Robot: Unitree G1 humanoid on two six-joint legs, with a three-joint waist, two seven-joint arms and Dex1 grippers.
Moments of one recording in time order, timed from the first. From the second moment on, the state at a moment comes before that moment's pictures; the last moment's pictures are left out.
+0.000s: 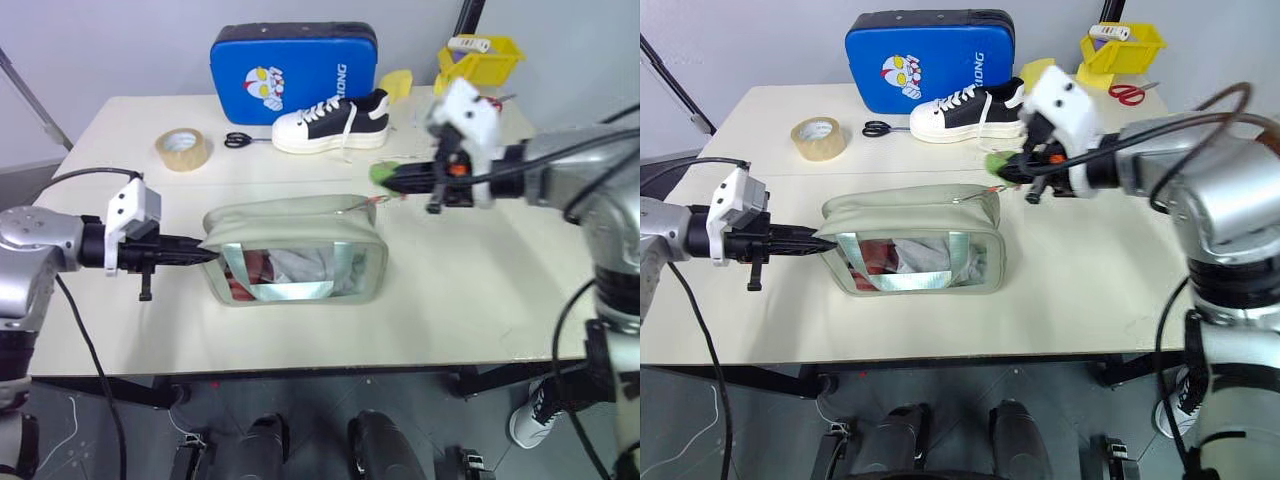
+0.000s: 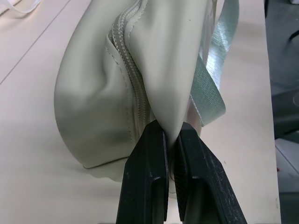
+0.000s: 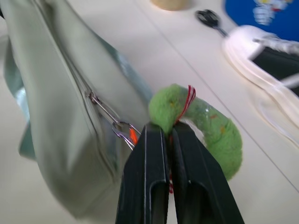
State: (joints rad) left arm -0.47 1.00 0.10 0.01 -0.45 0.41 -1.39; right arm -0.92 -0.93 0.05 -0.37 0.47 1.17 0.91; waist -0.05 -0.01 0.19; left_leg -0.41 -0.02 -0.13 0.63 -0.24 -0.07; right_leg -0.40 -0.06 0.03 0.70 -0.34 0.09
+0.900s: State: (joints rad) left arm -0.46 1.00 0.10 0.01 -0.48 0.43 -1.38; right arm -0.59 -0.89 -0.03 -0.41 0.48 1.09 0.83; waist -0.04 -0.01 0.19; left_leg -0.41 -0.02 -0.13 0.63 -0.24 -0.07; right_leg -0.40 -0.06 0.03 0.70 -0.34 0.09
